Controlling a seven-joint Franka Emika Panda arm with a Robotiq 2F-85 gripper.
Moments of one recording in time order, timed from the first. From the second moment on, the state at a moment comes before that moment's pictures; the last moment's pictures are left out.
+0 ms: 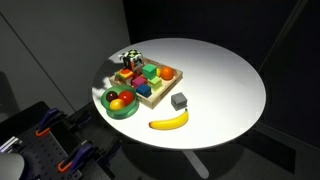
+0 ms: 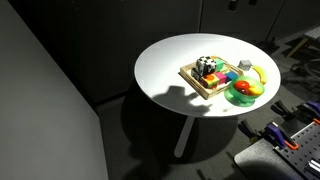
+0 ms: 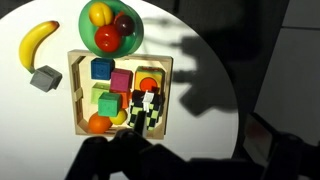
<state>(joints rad) 0.08 -0.33 0.18 -2.20 0.08 1.93 0.16</state>
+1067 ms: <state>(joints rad) 0.08 -0.27 0.13 -2.20 0.10 1.93 0.13</state>
